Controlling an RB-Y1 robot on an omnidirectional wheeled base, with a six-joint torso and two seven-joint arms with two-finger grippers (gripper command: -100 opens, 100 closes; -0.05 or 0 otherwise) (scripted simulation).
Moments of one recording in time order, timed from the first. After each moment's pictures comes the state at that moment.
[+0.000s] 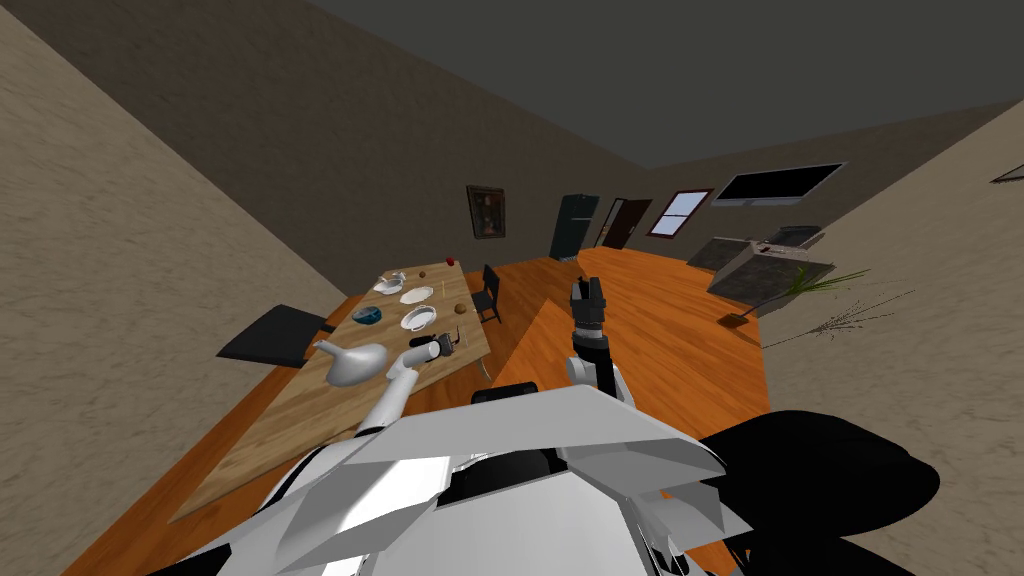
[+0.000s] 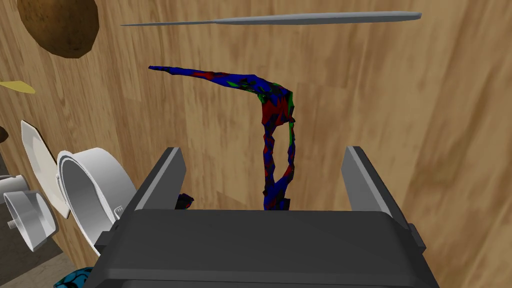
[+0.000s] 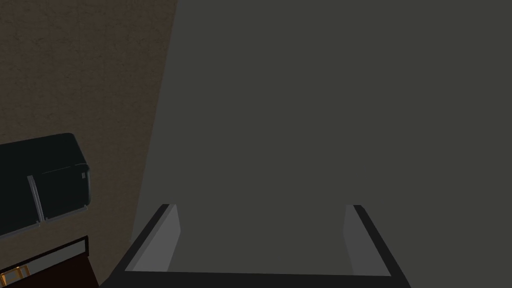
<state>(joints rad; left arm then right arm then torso) -0.20 0.28 0.08 -1.08 0.46 0.70 0.10 0.47 0.01 -0.03 -2.22 0.07 -0.60 -0.04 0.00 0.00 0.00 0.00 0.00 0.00</state>
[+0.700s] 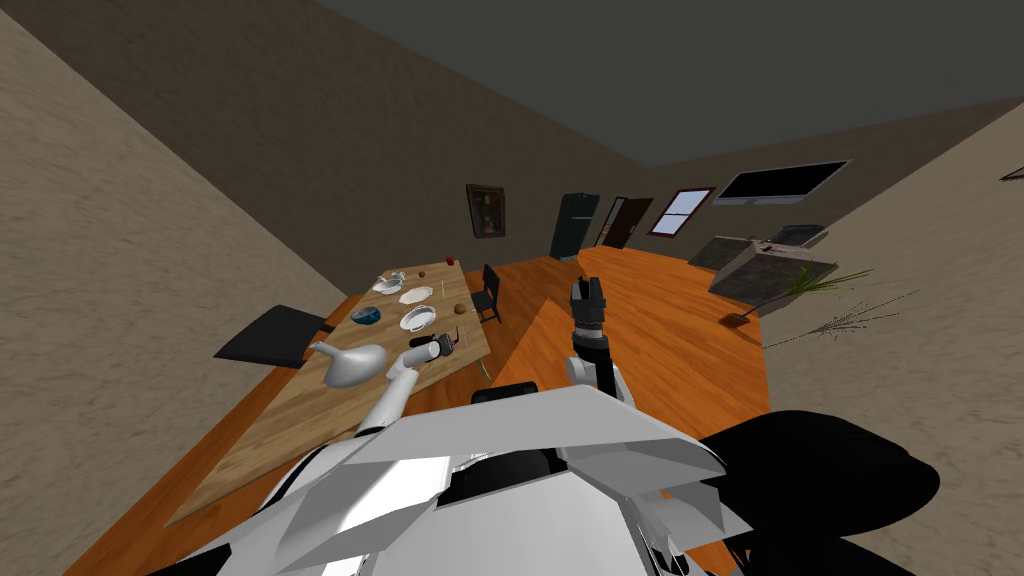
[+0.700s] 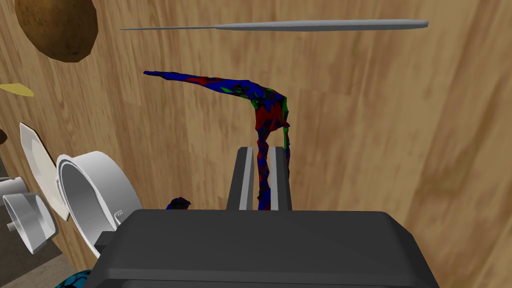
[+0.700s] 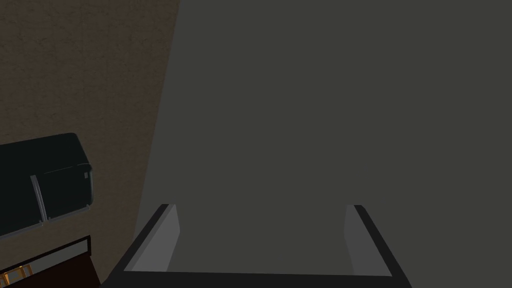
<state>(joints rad) -0.20 0.28 0.08 -1.08 0.46 0.70 0.10 0.47 0.01 -0.03 -2.22 0.07 -0.60 -0.04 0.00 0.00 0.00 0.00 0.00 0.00</state>
